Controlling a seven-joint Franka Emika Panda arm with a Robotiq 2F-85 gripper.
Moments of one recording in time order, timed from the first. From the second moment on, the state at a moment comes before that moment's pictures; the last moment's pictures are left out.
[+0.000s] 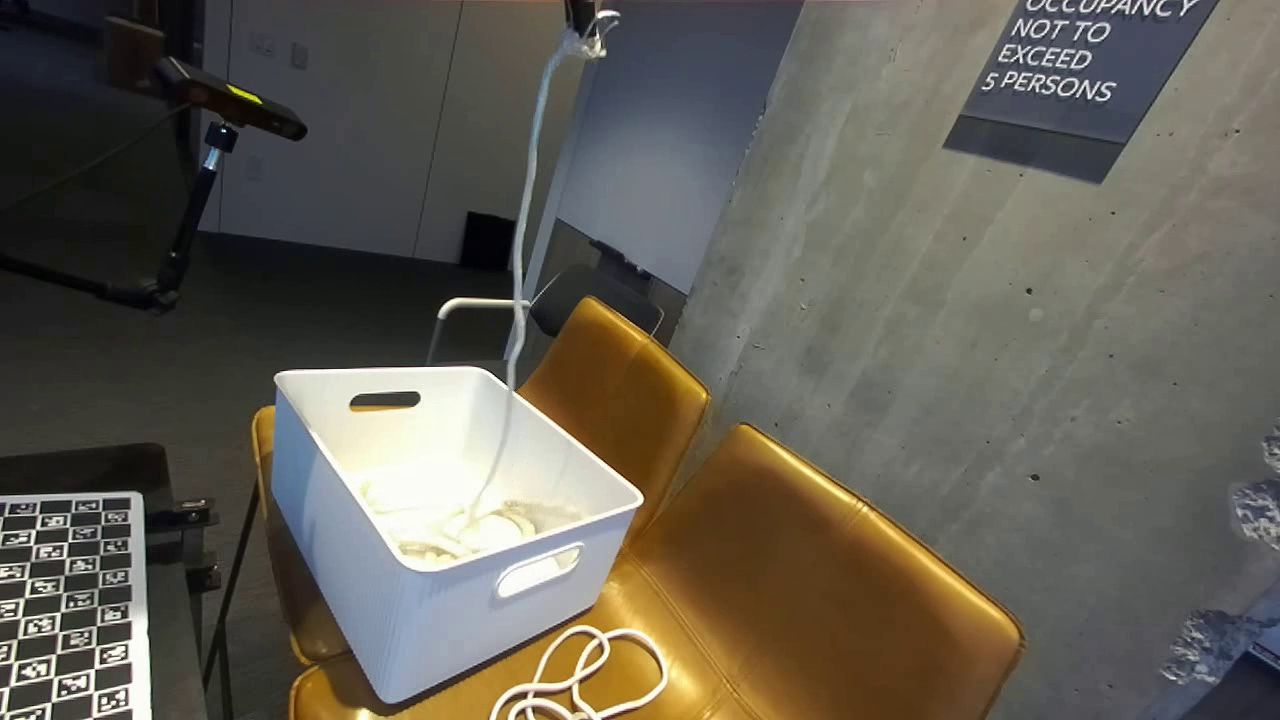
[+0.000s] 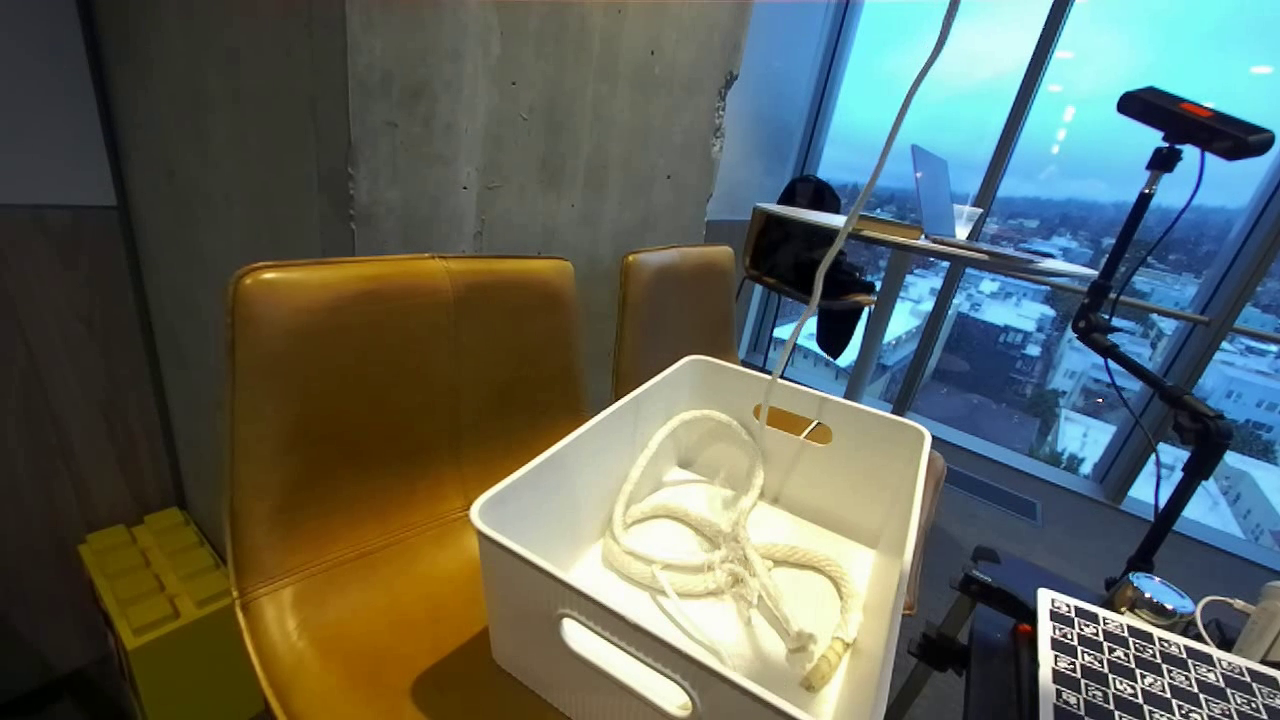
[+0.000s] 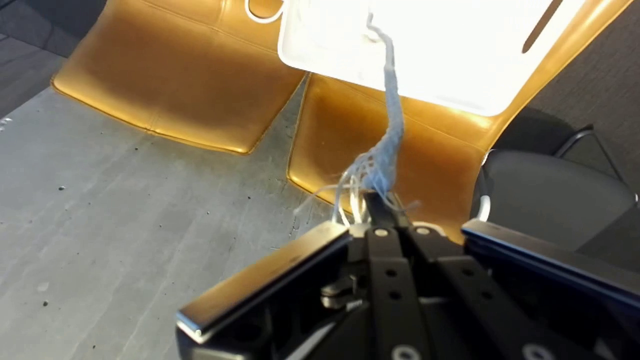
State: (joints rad) arm 0.07 -0.31 -0.01 -1.85 -0.11 1.96 -0.27
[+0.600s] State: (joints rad) arm 0.02 -0.21 -0.07 -1.98 -0.08 2.12 -0.33
